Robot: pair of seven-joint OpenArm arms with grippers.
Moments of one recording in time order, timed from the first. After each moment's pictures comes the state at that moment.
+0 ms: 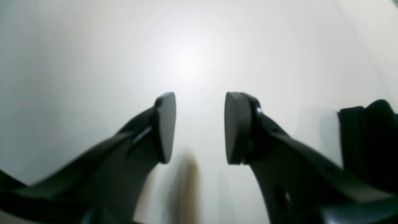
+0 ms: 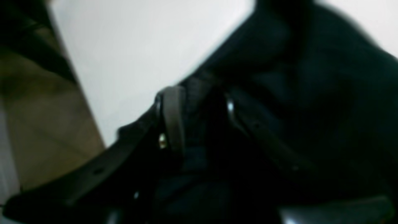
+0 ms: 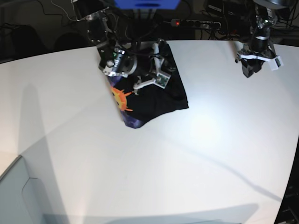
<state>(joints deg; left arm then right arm) 38.2 -14.0 -28.4 104.7 -44.1 -4.9 22.5 -9.2 -2.0 -21.0 92.3 -0.4 47.2 -37.2</state>
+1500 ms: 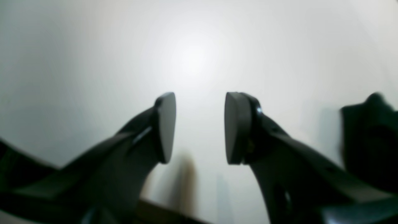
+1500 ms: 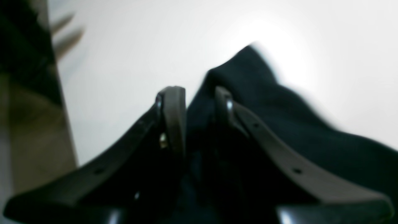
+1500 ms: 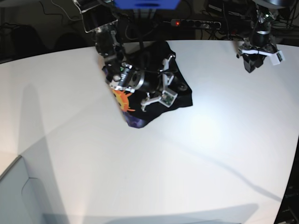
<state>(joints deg) 41.3 -12.6 -30.1 107.4 -44.2 -5.1 22.5 -4.3 -6.6 -16.3 89.6 -0.7 47.2 -29.6</state>
